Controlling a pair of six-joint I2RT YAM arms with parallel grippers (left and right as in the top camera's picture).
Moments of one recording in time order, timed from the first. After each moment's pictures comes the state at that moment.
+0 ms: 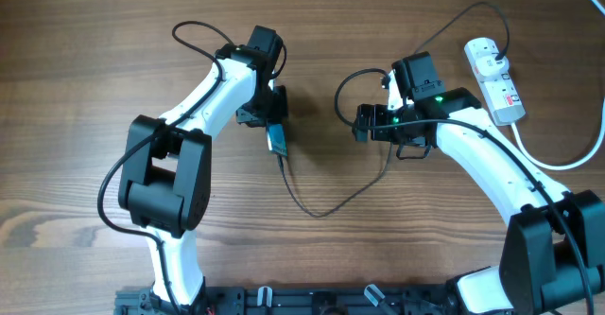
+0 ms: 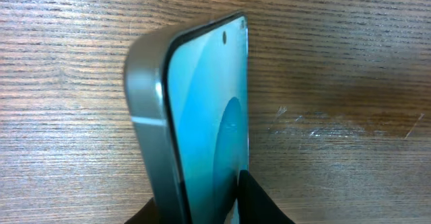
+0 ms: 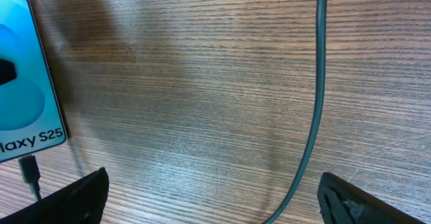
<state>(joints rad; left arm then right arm) -0.35 2.06 1.50 -0.94 0.10 -0.42 0.30 1.64 1.08 -0.69 -0.21 0.35</state>
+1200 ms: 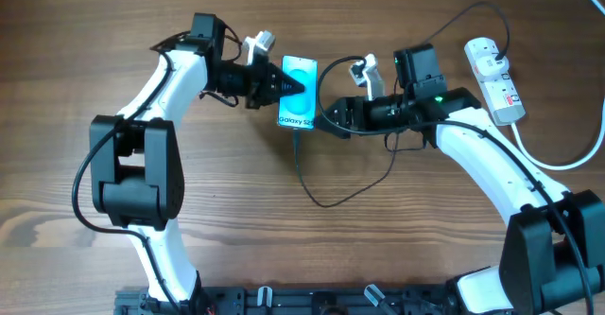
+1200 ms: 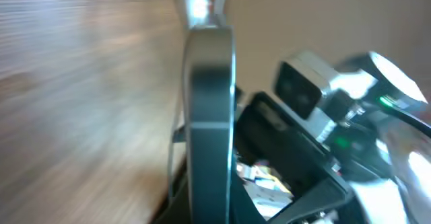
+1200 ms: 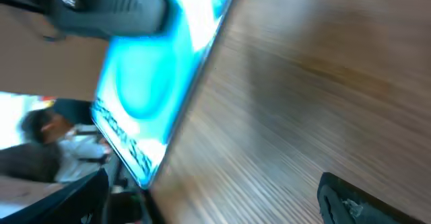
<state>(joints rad) -0.12 2.06 1.50 -0.87 1.34 -0.15 0.30 1.64 1.08 -0.44 -0.87 0.23</state>
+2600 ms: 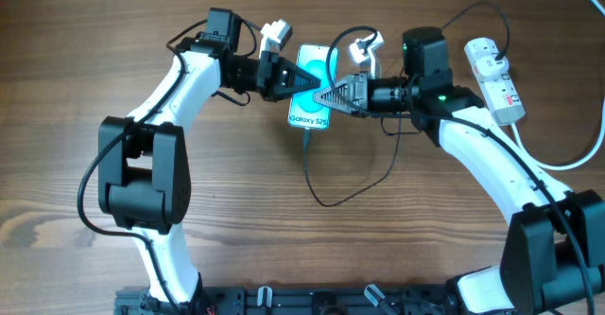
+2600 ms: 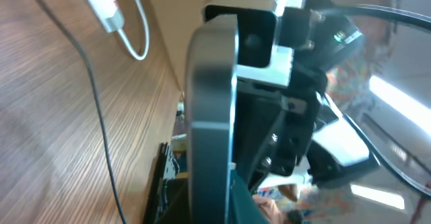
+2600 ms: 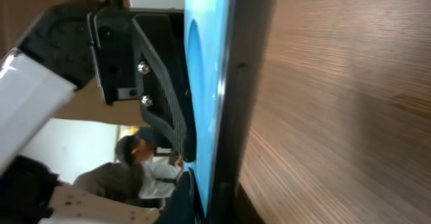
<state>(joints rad) -0.19 2.05 1.51 -0.76 1.56 -0.03 0.28 1.64 1.08 -0.15 -1.05 0.63</state>
